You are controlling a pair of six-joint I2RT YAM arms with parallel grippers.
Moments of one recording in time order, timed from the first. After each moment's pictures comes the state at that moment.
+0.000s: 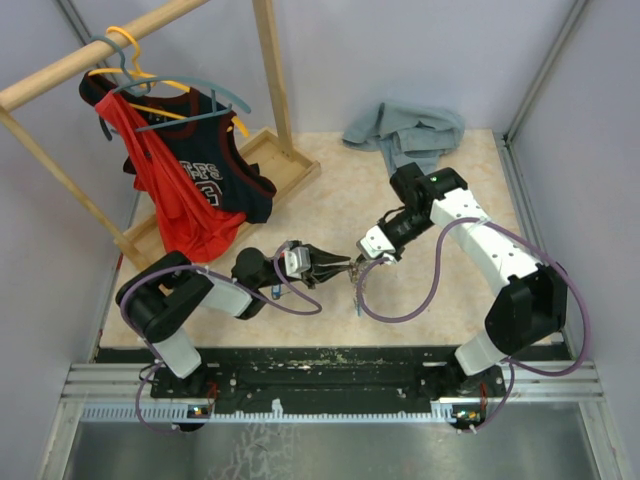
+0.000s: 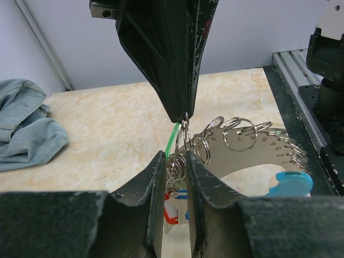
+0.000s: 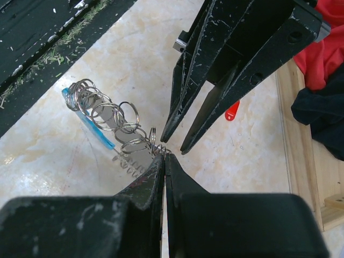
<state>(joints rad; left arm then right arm) -0.77 1.70 0.47 1.51 0.67 0.05 0.44 1.52 1.42 -1.40 -0.93 -1.99</state>
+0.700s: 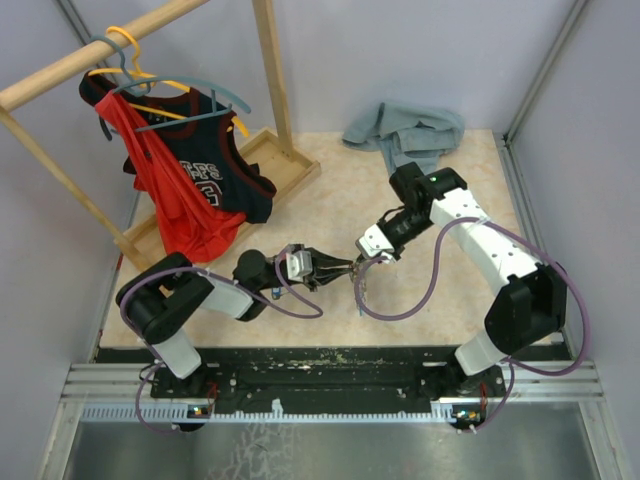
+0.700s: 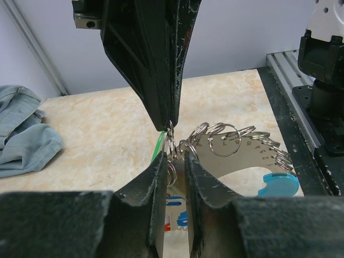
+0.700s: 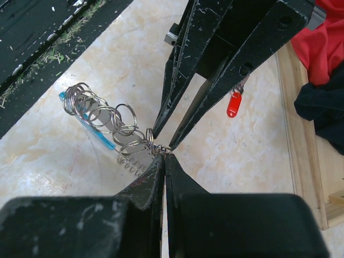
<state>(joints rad) -0.79 1.70 0.47 1.52 0.67 0.06 0.44 1.52 1.42 -1.39 -0.92 -1.96</state>
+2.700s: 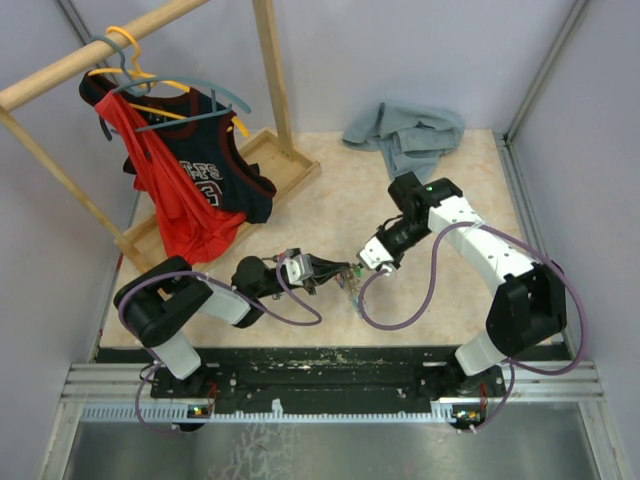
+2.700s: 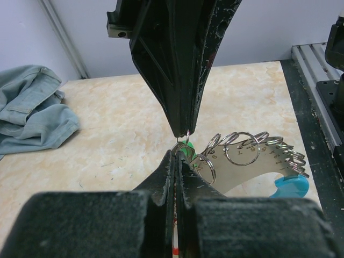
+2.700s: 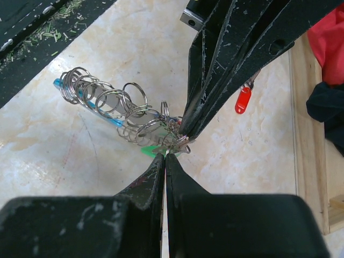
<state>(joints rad) -0.81 1.68 0.41 1.51 0.53 0.11 0.43 1.51 1.31 -1.30 -0.88 -2.02</state>
